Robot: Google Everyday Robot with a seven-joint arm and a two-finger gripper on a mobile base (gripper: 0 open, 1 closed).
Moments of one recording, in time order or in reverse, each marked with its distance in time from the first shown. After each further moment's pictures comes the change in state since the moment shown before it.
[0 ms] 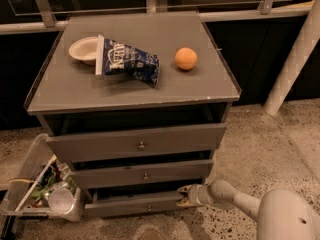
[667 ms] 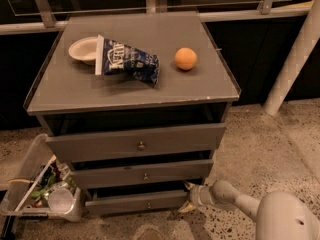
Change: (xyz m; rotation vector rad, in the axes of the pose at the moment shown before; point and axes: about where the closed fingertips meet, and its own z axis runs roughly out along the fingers) arm 0.011 0.005 0.002 -0.016 -0.015 0.032
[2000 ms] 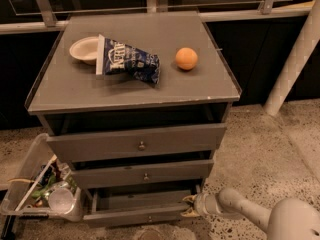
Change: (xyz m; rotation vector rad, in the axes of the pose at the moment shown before) arm 0.008 0.035 -0.019 -0.034 -0.016 0.026
